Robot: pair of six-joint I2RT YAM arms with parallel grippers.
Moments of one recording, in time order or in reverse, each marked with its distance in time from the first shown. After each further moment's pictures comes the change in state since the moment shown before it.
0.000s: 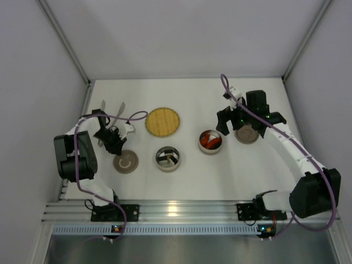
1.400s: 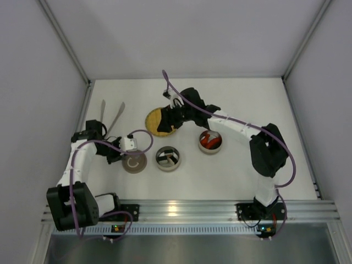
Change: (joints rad) left arm -0.039 -0.531 -0.220 -0.088 0.185 0.222; right arm 0.464 0.571 0.359 0.373 -0.151 0.500
